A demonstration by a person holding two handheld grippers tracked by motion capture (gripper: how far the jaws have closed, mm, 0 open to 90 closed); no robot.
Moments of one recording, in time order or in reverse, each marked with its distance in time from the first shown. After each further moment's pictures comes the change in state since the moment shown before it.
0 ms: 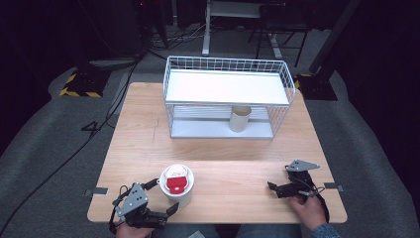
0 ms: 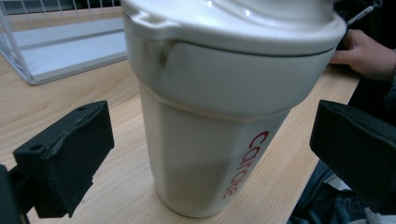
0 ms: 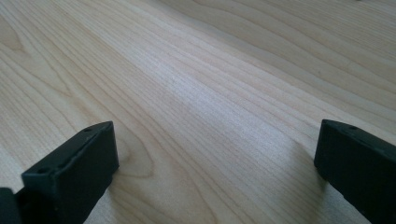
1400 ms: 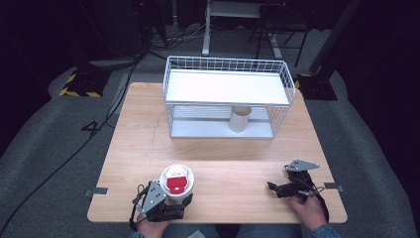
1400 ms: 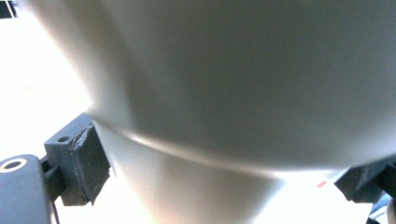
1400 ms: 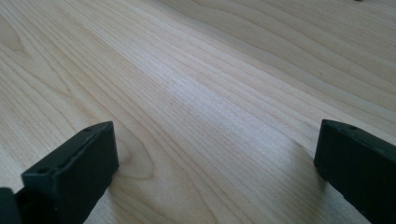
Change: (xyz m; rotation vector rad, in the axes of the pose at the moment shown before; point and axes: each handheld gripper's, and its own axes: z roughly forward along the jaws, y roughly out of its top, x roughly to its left) left arm -0.010 -0.011 0.044 -0.052 0.099 -0.001; right arm 0.000 0.001 0.001 -0.001 0.003 0.000
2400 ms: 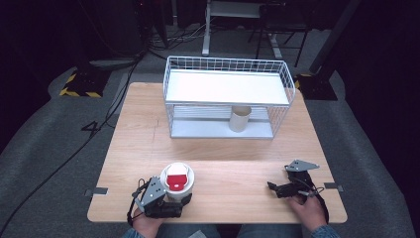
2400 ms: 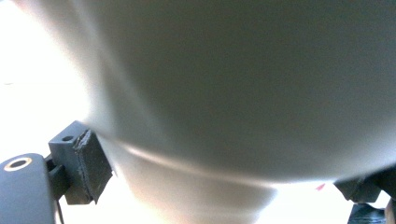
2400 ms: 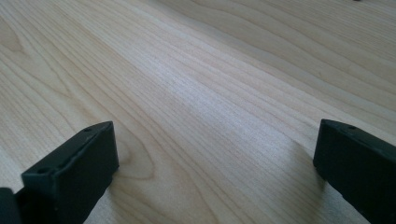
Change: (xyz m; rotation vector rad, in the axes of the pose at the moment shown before) left arm 0.010 0.015 0.000 0.083 -0.076 0.002; right arm 0.001 0.000 0.000 -0.001 -0.005 0.003
